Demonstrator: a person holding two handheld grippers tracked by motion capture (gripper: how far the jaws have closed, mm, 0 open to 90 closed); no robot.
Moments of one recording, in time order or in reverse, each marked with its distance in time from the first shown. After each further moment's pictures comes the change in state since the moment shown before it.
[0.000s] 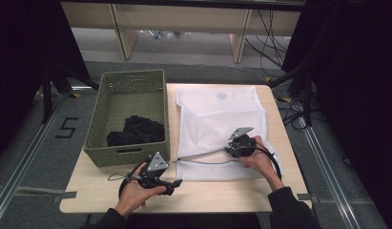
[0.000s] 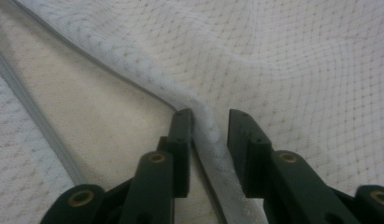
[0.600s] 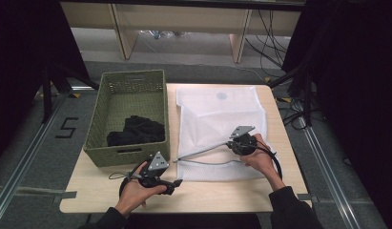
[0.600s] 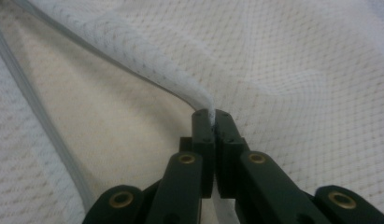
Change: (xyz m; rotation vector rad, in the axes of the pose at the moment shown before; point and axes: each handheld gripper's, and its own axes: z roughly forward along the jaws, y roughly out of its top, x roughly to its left) left arm 0.002 0.001 0.001 0.015 0.008 0.004; right arm 0.002 0.009 -0.015 -0.067 -0.045 -0.070
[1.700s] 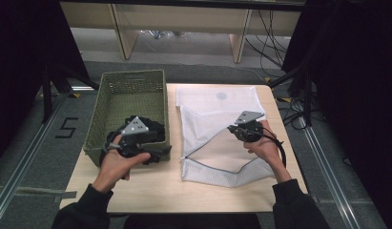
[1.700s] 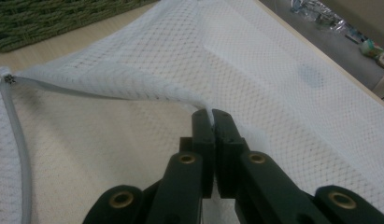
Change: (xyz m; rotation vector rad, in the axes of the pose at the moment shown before) left arm 0.051 0.083 -0.080 -0.172 0.057 -0.100; right arm -0.022 0.038 -0.038 -0.125 -0.029 -0.053
